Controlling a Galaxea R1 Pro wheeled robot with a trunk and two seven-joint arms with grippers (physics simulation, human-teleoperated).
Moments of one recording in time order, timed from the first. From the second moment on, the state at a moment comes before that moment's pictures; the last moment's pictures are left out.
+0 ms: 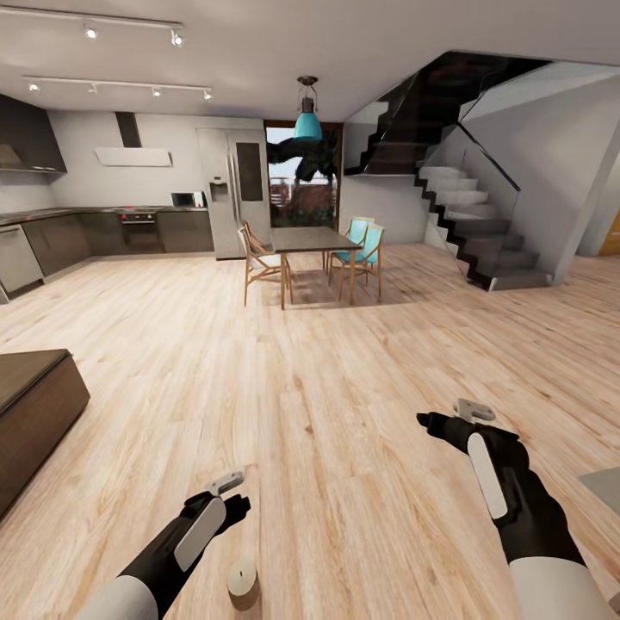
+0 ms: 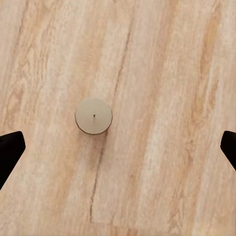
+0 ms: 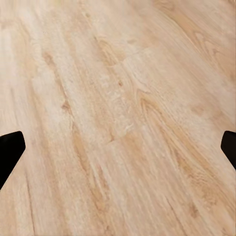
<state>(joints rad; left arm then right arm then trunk) -0.53 0.01 -0.35 -0.72 0.88 0.43 0.55 -0.54 -0.06 -0.17 -1.26 -0.26 0.78 -0.10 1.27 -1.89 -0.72</state>
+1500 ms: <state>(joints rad) -0.53 0.01 -0.35 -0.68 0.87 0.43 0.55 -0.54 -0.06 -0.10 -1.33 -0.27 0.81 -0.10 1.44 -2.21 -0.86</state>
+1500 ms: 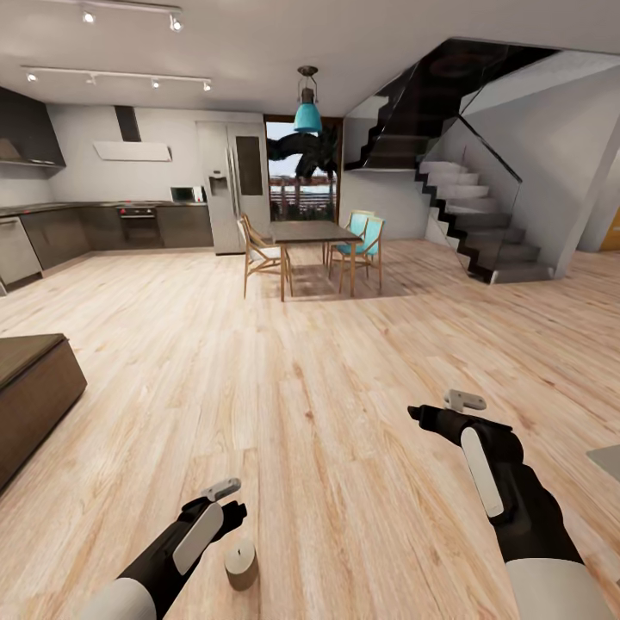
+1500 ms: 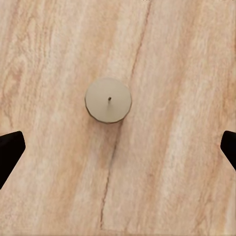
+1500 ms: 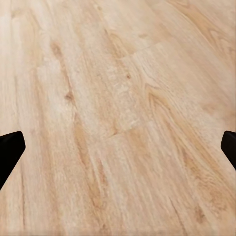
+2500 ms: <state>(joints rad) -0.53 0.01 -0.35 -0.68 0.88 0.43 0.54 -0.54 -0.06 -0.11 -1.33 -0.27 0.82 -0.08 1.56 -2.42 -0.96</state>
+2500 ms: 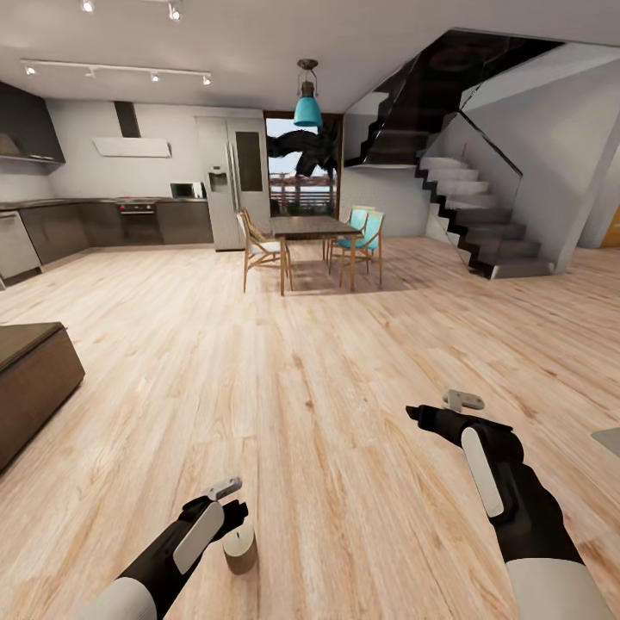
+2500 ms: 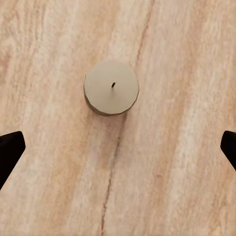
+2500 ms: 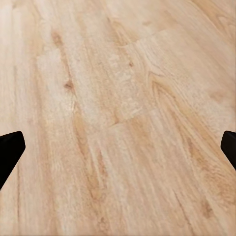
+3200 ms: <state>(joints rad) -0.53 0.01 -0.35 -0.68 0.88 0.43 0.54 -0.54 -0.06 -0.10 -1.33 -0.27 0.81 -0.08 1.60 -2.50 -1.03</state>
